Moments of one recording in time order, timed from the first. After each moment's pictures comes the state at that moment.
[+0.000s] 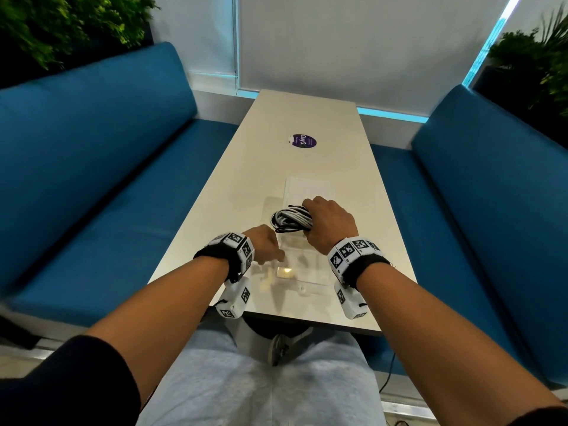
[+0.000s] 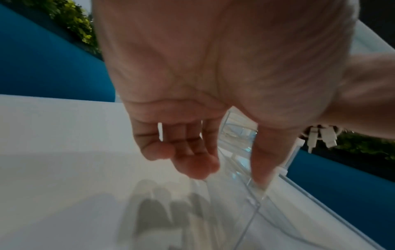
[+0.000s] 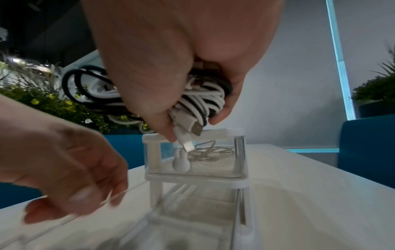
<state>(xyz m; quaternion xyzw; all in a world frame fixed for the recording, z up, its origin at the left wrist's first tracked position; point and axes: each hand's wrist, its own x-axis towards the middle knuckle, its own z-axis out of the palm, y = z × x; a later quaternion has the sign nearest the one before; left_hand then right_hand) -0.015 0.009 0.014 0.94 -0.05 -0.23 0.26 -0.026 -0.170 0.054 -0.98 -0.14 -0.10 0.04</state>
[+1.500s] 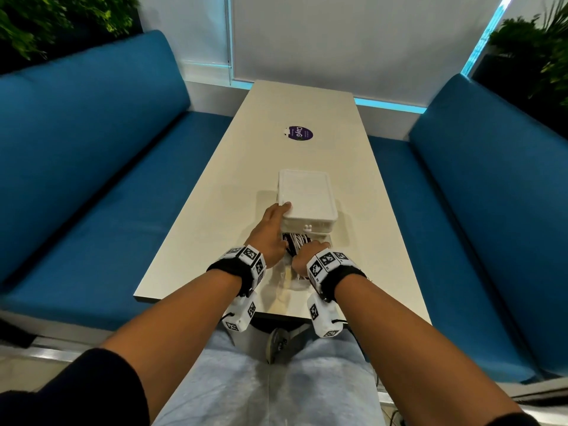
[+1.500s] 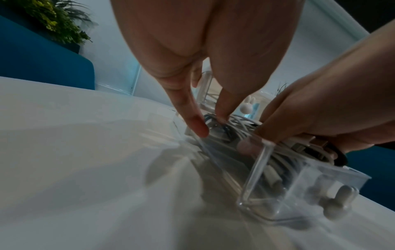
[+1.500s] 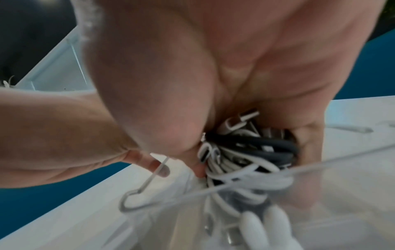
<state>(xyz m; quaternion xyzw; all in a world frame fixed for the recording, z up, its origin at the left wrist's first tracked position) -0.016 -0.018 -0.022 0.90 -0.13 -0.03 0.42 -0.050 -0.142 0.005 -0.98 0.06 0.19 0.08</state>
